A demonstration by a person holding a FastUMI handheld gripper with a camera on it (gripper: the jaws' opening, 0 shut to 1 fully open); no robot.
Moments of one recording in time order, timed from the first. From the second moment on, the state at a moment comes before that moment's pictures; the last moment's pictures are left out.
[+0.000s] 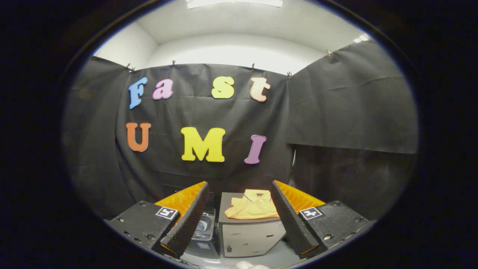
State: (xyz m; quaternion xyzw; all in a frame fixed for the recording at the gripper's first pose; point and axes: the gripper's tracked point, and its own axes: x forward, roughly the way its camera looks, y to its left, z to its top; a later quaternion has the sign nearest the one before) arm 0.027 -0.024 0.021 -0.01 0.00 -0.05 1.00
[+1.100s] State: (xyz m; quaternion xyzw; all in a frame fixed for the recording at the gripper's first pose) arm 0.318 -0.181 -0.150 0.01 0.20 -0.05 0.98
